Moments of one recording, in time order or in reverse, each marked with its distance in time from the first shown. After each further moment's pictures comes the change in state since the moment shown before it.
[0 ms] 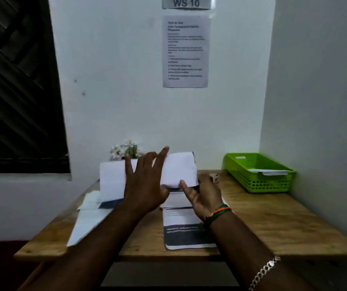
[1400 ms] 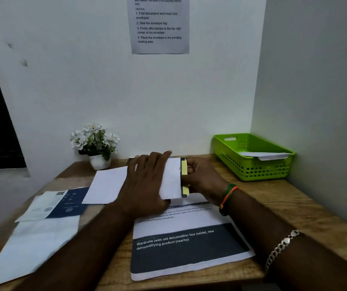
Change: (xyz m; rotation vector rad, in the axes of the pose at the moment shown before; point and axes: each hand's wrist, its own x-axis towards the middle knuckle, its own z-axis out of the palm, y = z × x) left_hand 0.034 0.024 0.105 -0.097 -0.105 0.281; right_hand 0.106 -0.040 -0.066 -0.899 -0.462 -0.178
